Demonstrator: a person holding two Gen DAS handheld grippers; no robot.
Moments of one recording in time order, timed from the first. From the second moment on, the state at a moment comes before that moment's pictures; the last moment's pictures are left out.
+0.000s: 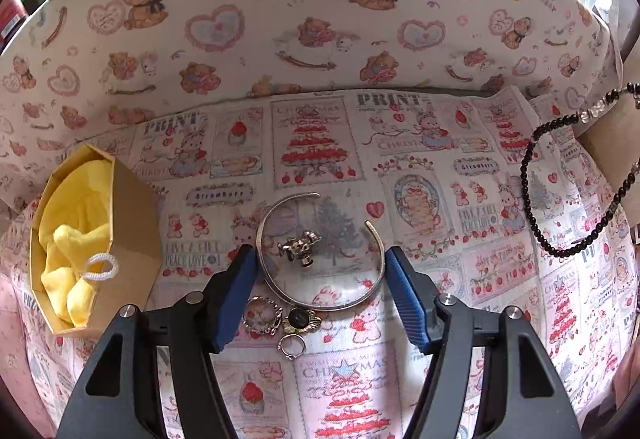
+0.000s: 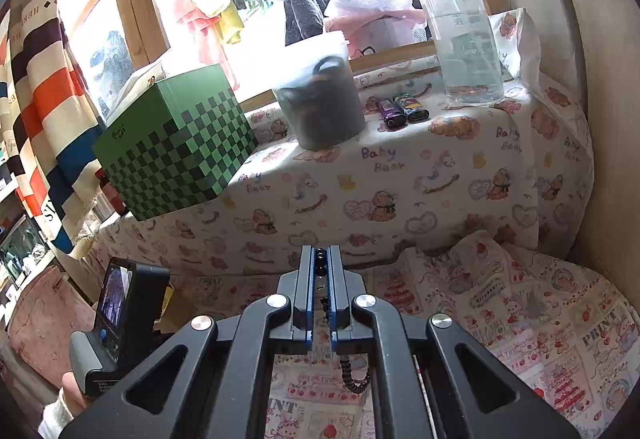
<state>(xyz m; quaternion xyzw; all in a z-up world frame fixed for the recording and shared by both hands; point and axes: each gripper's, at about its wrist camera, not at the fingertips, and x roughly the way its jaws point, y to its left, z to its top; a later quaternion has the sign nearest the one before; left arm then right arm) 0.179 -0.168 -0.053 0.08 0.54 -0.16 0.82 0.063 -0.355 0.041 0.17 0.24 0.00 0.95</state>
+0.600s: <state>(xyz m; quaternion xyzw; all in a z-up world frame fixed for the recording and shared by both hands) 0.111 -0.110 0.027 -0.01 0.45 -0.18 0.87 0.054 -0.345 0.047 0.16 0.22 0.02 0.96</state>
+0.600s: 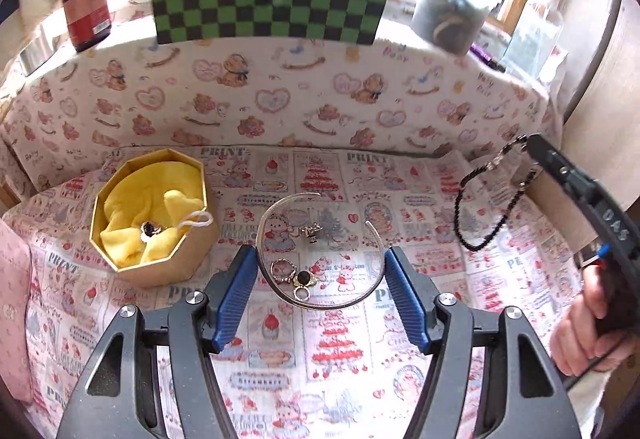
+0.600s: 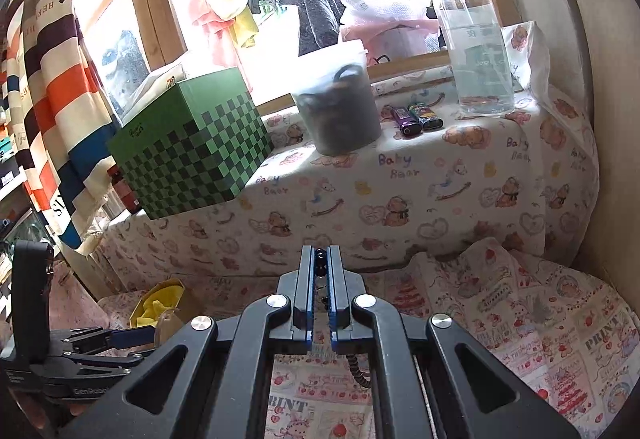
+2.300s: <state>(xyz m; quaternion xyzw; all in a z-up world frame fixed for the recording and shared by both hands) 0.148 0.040 0.002 -0.19 0.31 -0.14 0.92 0.033 -0.292 0.053 0.11 0.21 0.14 0.96</state>
